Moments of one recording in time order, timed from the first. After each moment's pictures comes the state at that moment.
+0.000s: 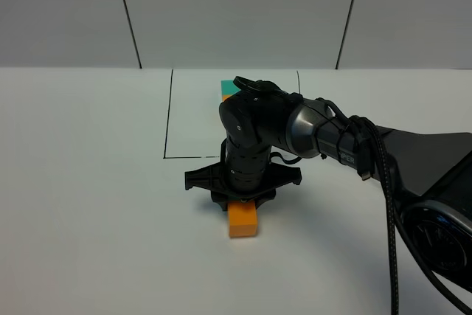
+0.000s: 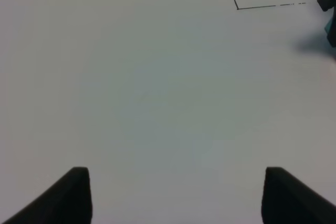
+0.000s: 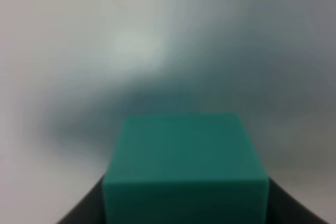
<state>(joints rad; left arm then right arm) -0.02 0.00 -0.51 -0.10 1.07 0.10 0.57 2.31 -1.80 0.00 0.96 0.51</state>
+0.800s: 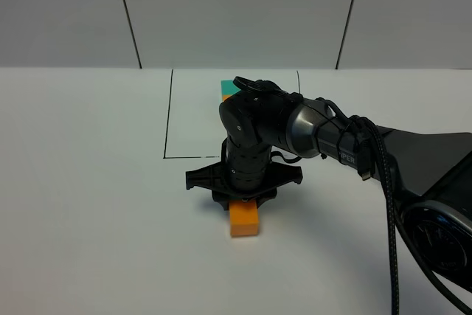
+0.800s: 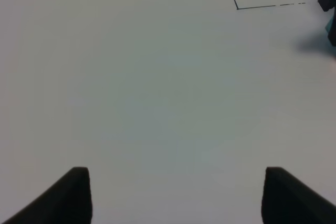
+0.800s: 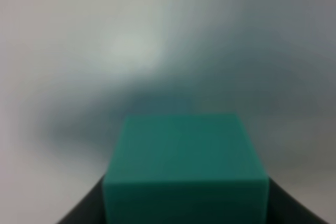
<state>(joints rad) -0.02 0.00 -0.51 -0.10 1.07 0.10 0.57 2.31 -1.80 -0.02 0.96 0.51</state>
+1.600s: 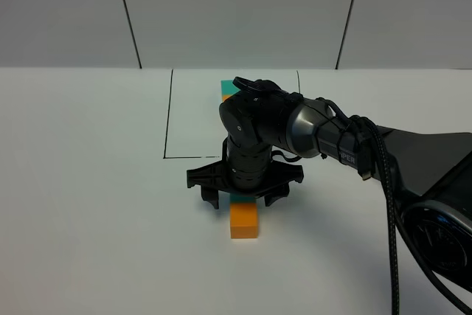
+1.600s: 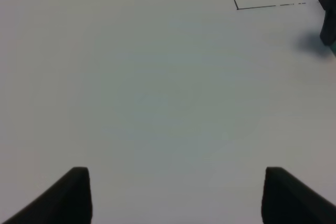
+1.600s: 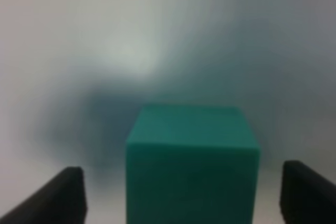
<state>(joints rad) -0.02 0.00 -0.51 -0.10 1.07 0.10 0.57 2.31 -1.80 -0.03 0.96 0.53</state>
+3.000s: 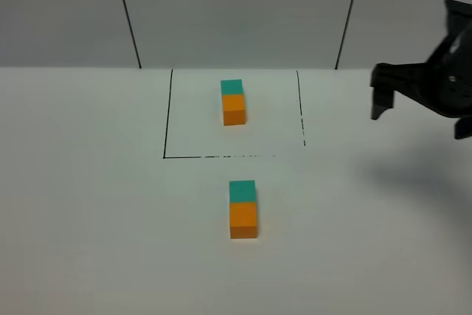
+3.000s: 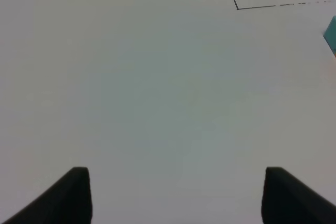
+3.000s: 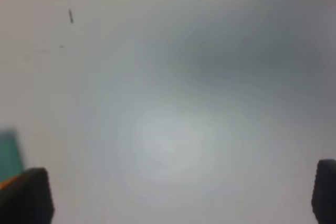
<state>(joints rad) -0.02 0.00 -0.51 -0.10 1.07 0.10 0.07 1.64 -1.39 0.02 1.01 0.33</state>
